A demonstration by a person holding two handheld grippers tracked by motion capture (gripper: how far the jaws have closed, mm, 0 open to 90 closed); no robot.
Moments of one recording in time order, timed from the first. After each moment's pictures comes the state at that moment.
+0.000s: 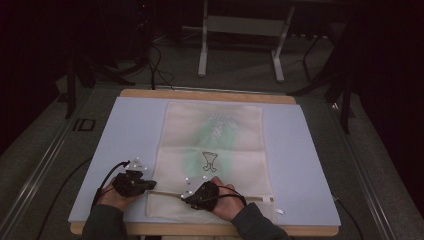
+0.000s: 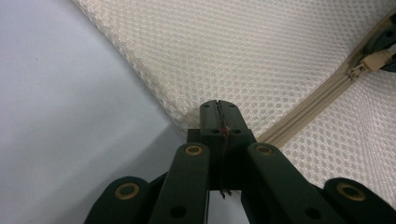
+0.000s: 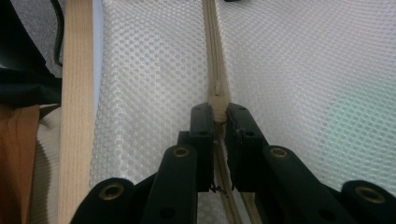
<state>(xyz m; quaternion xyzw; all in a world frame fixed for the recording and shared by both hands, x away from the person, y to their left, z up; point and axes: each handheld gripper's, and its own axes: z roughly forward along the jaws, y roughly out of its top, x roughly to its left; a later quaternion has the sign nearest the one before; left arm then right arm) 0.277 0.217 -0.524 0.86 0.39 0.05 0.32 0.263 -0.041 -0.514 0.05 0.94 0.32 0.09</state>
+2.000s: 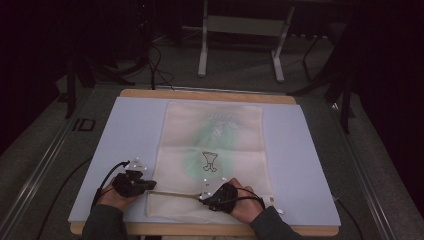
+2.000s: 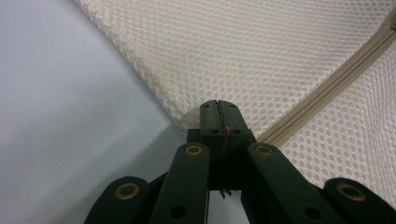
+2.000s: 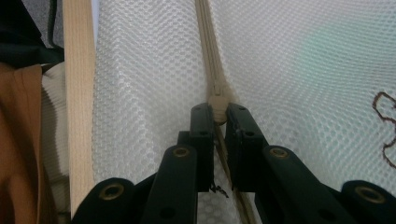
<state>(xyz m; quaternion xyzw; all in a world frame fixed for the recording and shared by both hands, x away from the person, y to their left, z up) 0.277 0.217 -0.524 0.86 0.39 0.04 0.32 0.258 -0.088 -0.506 0.06 0.95 0.30 0.10</state>
